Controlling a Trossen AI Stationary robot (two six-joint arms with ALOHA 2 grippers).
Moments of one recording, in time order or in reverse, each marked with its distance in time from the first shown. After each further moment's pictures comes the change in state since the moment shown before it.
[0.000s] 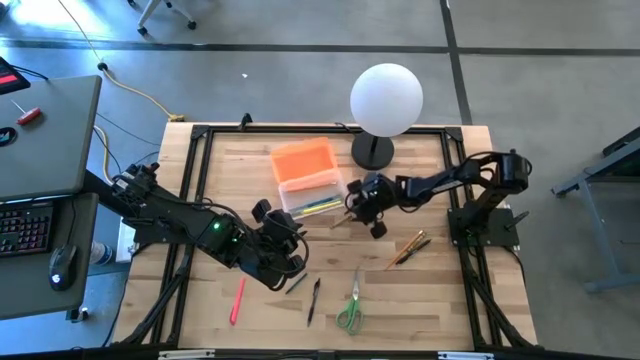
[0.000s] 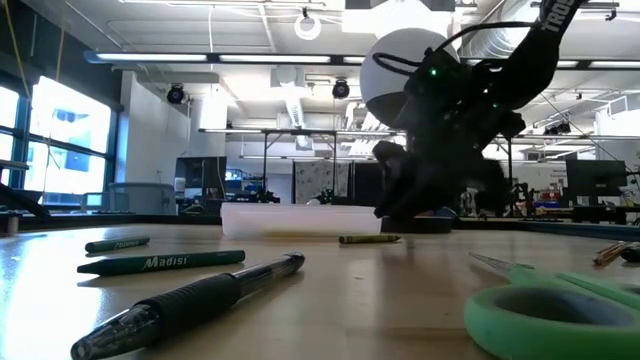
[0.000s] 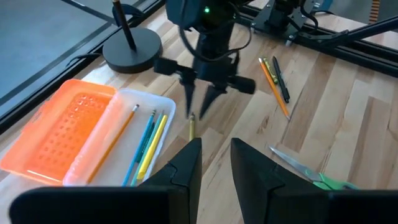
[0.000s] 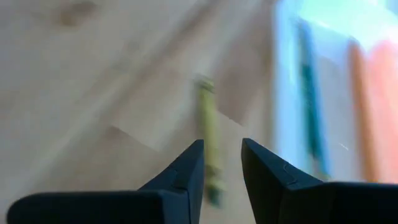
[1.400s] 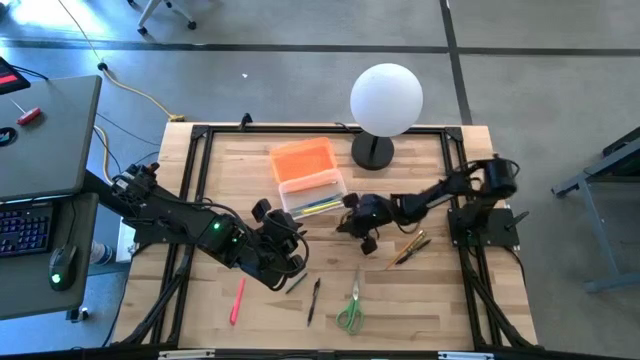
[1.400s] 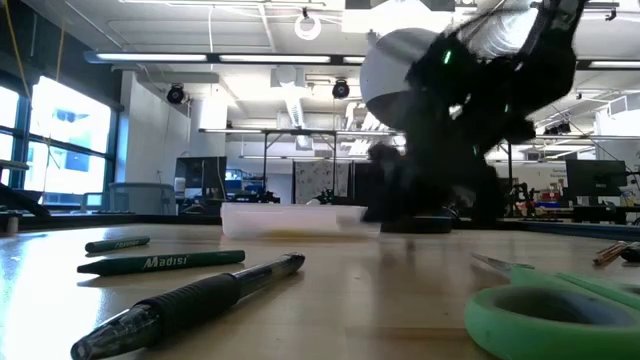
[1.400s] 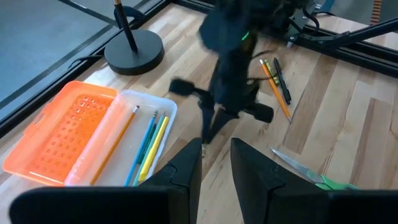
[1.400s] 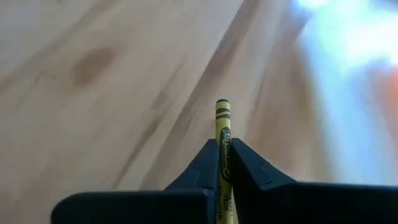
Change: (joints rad) left arm 0.000 0.000 0.000 0.001 -0.008 0.004; right arm 0.167 0.101 -0.001 0.233 0.208 0.199
